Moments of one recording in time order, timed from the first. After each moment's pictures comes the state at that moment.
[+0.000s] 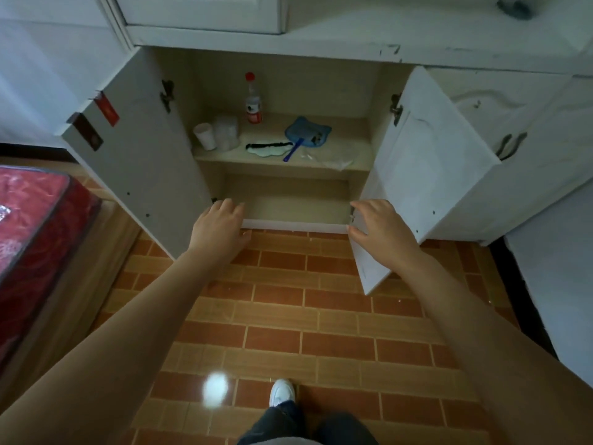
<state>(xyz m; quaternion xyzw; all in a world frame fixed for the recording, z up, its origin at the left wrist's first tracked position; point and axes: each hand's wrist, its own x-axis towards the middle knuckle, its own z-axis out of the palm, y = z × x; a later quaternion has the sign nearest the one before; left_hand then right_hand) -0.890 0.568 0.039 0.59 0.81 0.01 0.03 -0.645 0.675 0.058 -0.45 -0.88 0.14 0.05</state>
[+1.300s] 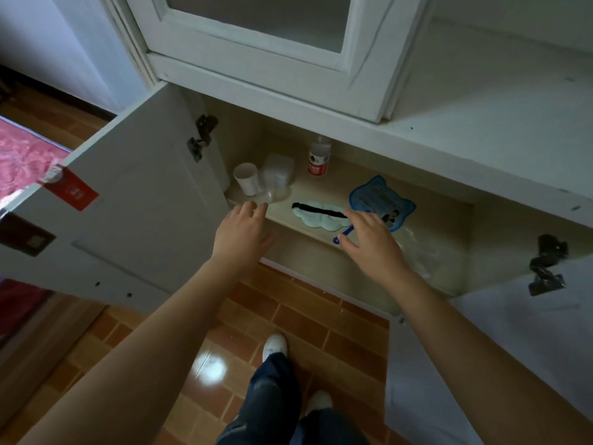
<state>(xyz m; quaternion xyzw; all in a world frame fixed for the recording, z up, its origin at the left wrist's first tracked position) -1.076 0.867 -0.009 0.44 0.89 0.07 0.06 -0.915 1.020 -0.011 -0.30 -0.93 0.22 0.01</state>
